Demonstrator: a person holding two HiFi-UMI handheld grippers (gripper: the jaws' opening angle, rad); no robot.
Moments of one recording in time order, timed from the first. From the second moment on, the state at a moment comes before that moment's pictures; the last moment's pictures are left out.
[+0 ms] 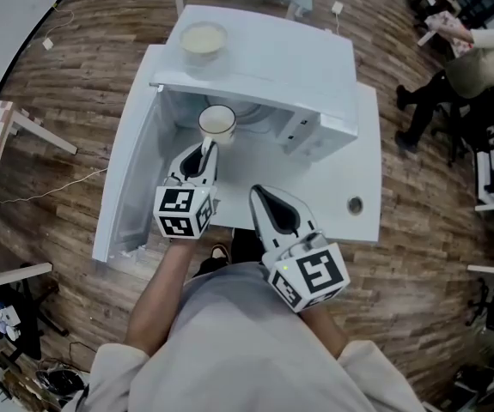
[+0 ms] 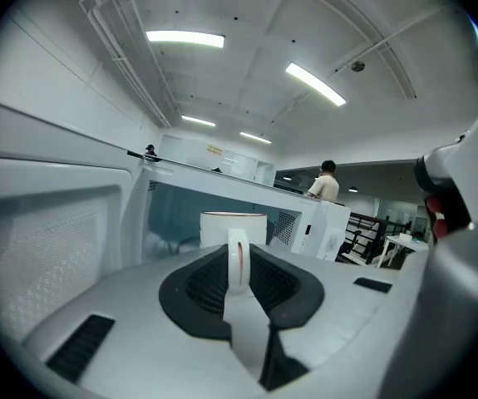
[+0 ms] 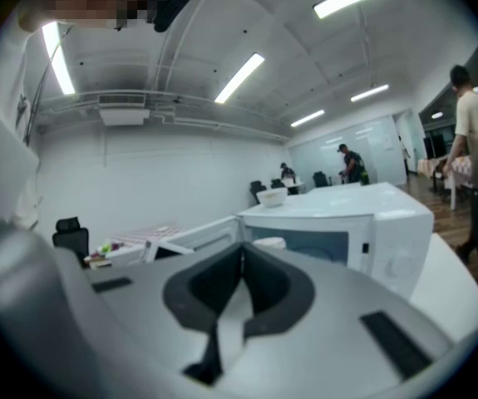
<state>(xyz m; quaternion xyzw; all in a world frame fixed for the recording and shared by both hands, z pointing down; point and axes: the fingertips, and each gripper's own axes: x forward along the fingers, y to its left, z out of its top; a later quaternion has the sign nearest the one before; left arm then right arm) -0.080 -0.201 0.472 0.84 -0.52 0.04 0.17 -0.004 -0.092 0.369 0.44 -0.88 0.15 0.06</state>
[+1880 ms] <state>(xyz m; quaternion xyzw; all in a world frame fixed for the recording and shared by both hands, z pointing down) -0.091 -0.058 0.363 0.87 -0.45 -0.06 0.19 0.020 -0.037 0.320 0.46 -0.88 0.09 0.05</state>
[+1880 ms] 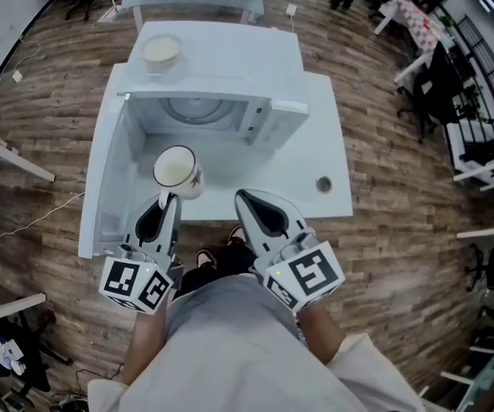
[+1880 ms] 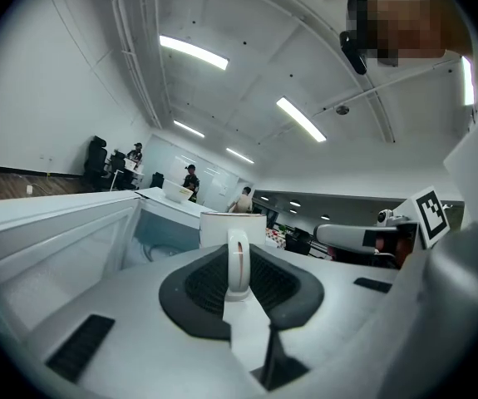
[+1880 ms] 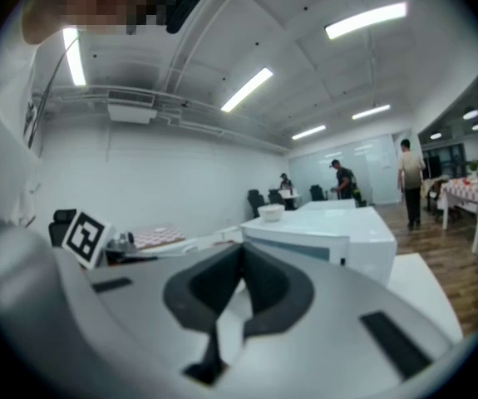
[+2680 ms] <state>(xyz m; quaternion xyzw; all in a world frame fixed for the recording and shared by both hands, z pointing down) -0.082 -0.049 0.350 0.87 -0.44 -0.06 0.19 0.023 -0.026 0.314 0.42 -0.90 0.09 0.06</state>
